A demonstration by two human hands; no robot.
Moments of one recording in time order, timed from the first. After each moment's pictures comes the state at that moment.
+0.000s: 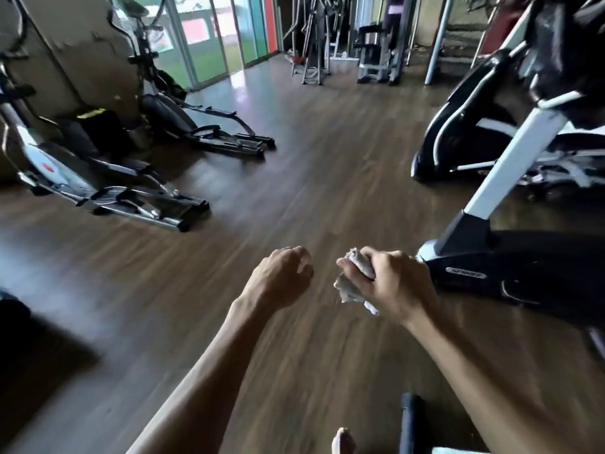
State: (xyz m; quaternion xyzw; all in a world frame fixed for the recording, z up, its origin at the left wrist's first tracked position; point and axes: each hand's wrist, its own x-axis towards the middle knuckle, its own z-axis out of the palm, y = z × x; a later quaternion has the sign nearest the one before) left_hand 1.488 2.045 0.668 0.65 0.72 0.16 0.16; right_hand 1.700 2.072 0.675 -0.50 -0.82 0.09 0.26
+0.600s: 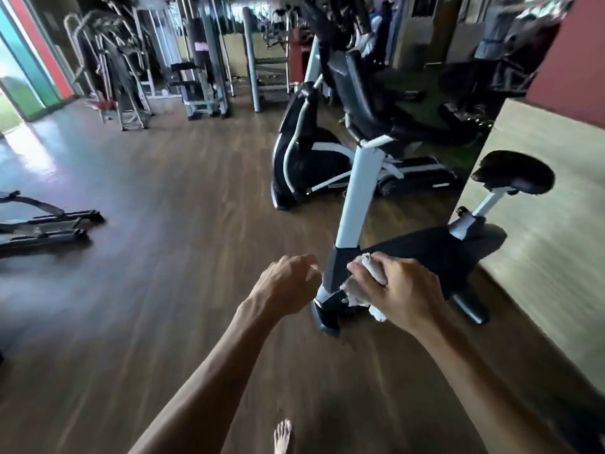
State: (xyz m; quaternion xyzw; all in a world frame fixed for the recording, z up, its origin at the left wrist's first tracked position) left_hand 1.695 2.454 0.682 0.85 0.47 0.13 0.21; right_hand 1.887 2.355 0.687 -0.70 -0.63 -0.02 0.33
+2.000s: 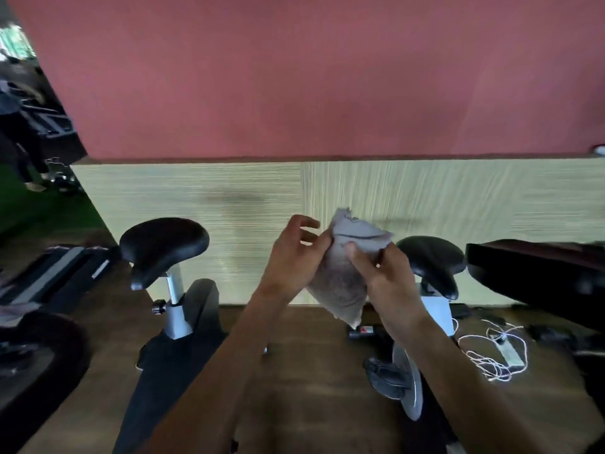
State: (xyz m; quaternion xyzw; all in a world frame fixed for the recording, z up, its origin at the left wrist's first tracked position) left_hand 2.343 2.518 0.751 0.81 -0.07 0.03 0.58; right_hand 2.290 2.373 0.736 -0.72 -0.01 -0.14 0.68
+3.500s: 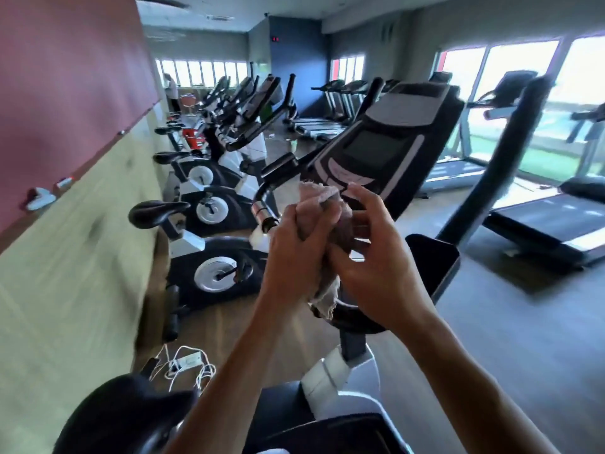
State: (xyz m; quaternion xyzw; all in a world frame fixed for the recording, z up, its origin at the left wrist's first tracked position) left_hand 2.476 2.207 0.818 0.29 -0.66 -0.47 0.50; right_hand 2.388 2.300 0.835 -0.55 0.59 -0.58 0.09
